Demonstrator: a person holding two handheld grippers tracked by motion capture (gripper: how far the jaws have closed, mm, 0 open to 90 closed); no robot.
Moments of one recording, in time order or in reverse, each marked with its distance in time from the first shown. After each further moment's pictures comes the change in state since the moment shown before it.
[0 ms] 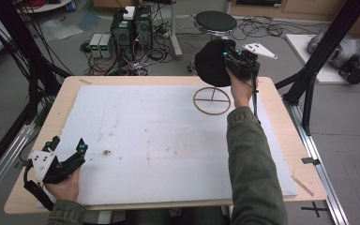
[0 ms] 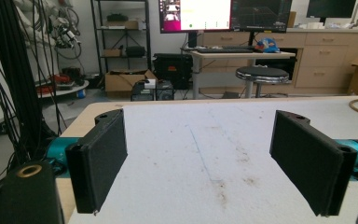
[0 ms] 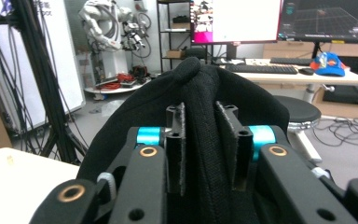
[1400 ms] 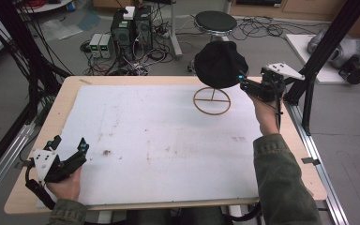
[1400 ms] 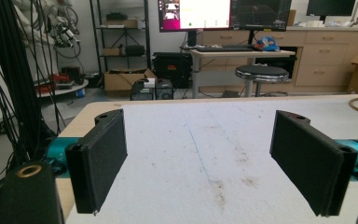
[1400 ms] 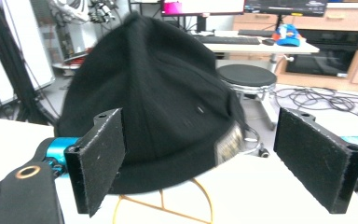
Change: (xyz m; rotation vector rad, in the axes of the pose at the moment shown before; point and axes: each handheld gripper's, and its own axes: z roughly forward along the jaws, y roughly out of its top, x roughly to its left) left arm -0.003 0.000 0.003 0.008 -0.003 0.008; right arm -0.019 -0.015 -0.092 0.111 -0.128 -0.005
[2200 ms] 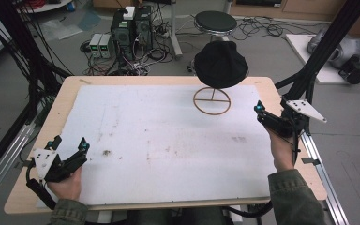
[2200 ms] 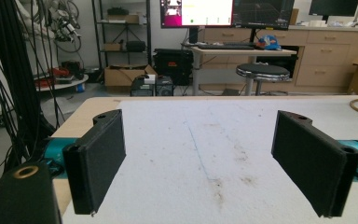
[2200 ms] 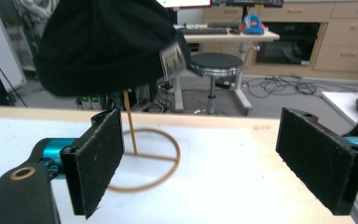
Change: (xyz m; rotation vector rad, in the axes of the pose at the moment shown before) left arm -0.001 0.000 0.002 0.016 0.004 -0.024; right arm -0.019 -0.062 -0.077 0.002 -0.105 0.026
